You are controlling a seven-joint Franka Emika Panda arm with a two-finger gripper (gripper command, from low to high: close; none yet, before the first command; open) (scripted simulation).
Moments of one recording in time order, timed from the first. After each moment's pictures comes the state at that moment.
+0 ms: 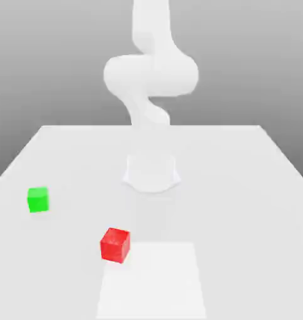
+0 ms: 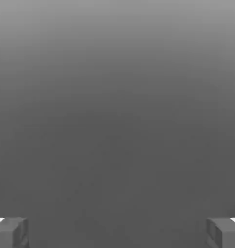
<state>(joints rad) -0.02 -0.73 -0.01 -2.36 -0.01 2.35 0.81</state>
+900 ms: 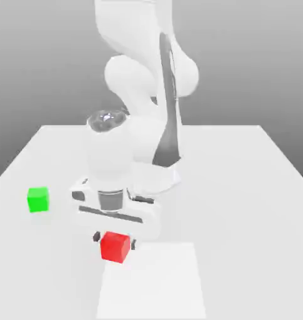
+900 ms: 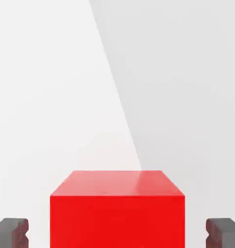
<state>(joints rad) -0.18 0.19 -0.03 -2.86 0.06 3.05 0.82</state>
